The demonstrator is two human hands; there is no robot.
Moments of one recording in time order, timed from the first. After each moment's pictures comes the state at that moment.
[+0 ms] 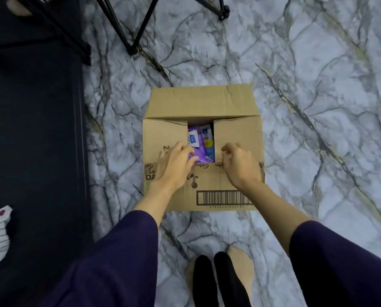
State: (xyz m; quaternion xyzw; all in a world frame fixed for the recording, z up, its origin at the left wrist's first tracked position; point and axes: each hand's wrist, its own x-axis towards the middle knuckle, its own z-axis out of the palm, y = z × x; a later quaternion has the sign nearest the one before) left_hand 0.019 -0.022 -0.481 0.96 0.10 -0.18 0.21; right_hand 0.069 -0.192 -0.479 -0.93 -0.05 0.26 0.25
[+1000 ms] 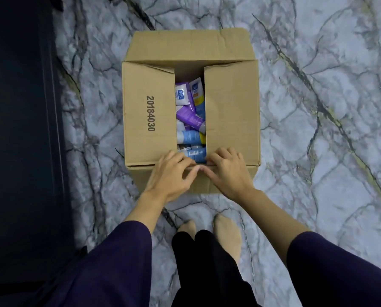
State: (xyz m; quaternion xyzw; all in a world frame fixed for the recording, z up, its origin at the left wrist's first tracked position) left_hand -0.110 -0.071 -0.531 0.97 -0.01 -0.10 0.21; right_hand -0.056 -0.242 -0.531 -0.93 -0.23 0.22 0.17
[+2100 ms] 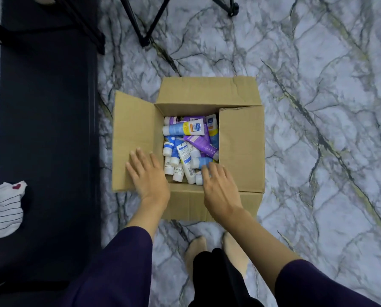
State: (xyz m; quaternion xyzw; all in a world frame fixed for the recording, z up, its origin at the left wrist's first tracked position) left_hand -0.076 -0.012 -0.455 0.91 0.28 -0.29 -0.11; right_hand -0.041 -0.166 -0.432 -0.93 -0.30 0.23 -0.01
